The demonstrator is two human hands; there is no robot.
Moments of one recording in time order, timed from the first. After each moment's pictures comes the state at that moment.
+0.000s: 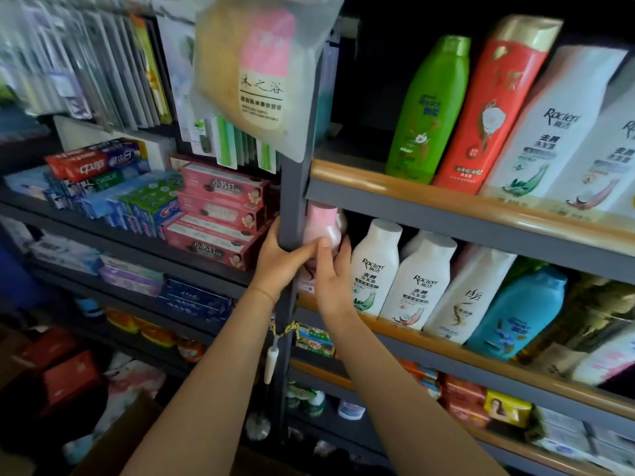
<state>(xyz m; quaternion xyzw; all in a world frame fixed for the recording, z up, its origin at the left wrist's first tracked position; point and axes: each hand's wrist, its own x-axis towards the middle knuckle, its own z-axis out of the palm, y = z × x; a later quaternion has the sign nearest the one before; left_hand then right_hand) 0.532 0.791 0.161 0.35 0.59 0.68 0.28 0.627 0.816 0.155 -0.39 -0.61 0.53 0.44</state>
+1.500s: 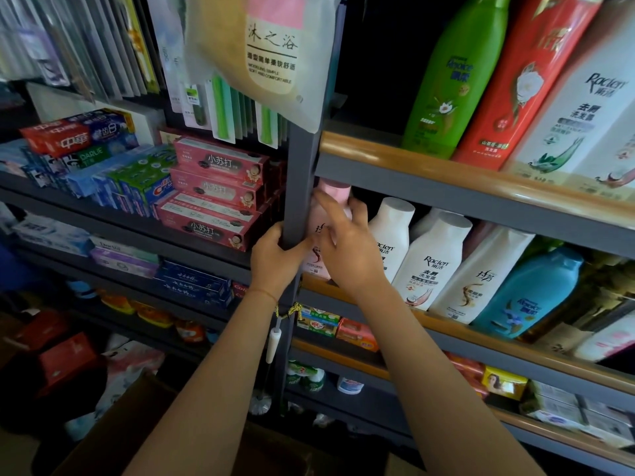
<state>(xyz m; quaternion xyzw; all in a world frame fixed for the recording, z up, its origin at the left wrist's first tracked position) 0.524 0.783 0.127 0.35 0.63 0.65 0.22 0.643 0.834 0.180 -0.36 -0.86 0.16 0.33</state>
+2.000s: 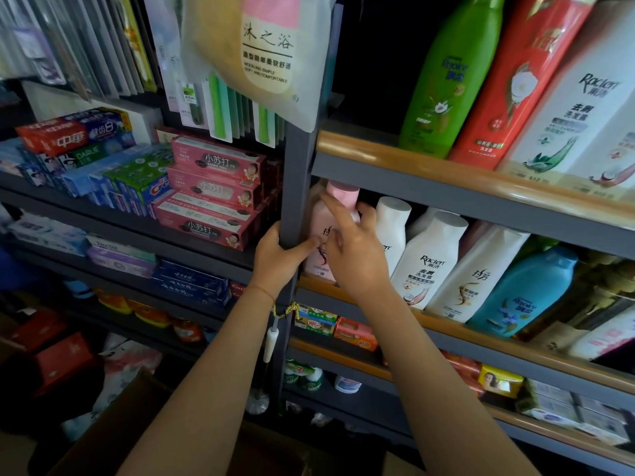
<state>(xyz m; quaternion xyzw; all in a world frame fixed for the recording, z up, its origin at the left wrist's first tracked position) 0.524 0.789 0.125 0.35 0.61 0.65 0.28 0.658 0.832 0.177 -0.36 -0.85 0.15 0.35</state>
